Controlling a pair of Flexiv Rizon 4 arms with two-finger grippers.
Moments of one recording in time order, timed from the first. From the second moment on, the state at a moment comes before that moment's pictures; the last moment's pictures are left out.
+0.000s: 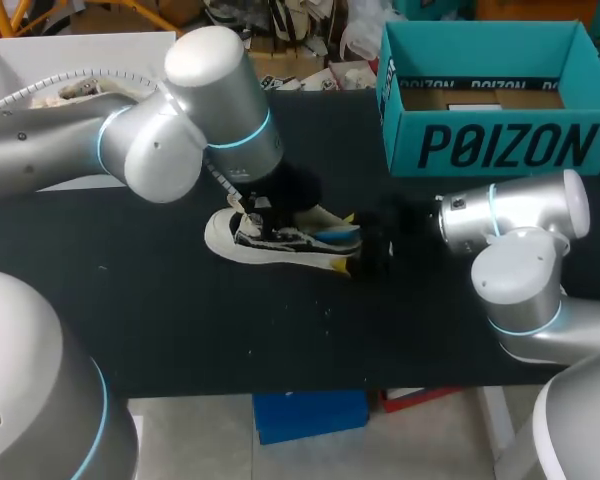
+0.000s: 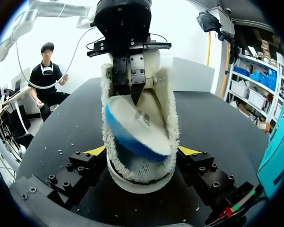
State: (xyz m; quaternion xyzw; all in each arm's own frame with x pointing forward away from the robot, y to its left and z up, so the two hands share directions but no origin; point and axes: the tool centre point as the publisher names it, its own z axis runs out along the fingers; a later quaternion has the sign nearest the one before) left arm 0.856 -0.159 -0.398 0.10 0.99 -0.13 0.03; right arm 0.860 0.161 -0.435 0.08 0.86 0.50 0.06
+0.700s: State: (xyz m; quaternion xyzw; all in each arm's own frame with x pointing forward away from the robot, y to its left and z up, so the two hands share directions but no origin) left arm 0.857 -0.189 -0.403 0.18 0.97 -0.17 0.04; right arm 0.859 0.160 -0.436 0.08 0.86 0.50 0.06
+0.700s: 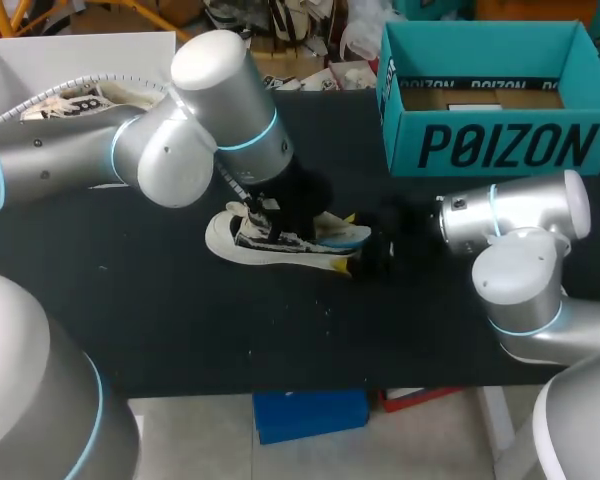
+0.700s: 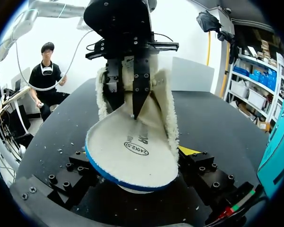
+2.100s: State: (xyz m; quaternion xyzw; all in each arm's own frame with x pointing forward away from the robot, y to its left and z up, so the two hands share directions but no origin) left arm 0.857 -0.243 -0.398 0.16 0.96 -0.21 0.11; right arm 0.859 0.160 -0.436 0.08 0.86 0.50 0.06
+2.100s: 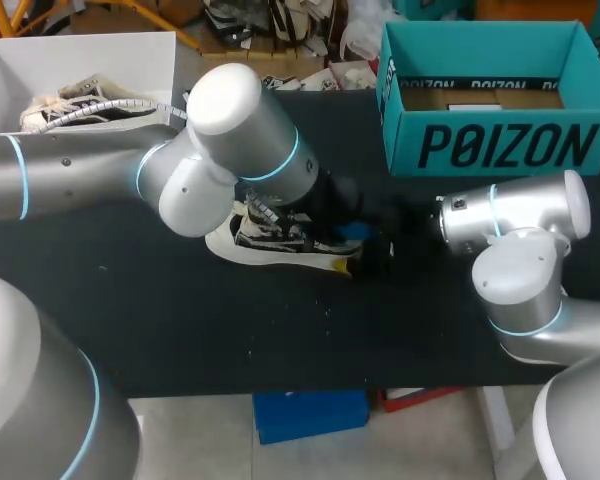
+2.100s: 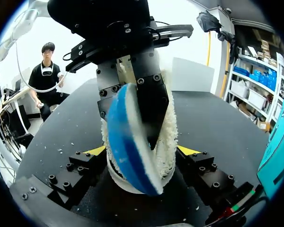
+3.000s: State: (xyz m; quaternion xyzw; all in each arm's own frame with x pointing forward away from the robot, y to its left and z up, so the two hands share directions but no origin) left arm 0.804 -0.238 -0.263 0.19 0.85 -0.48 -0.05; right arm 0.859 0.160 -0.435 0.08 0.86 0.50 0.06
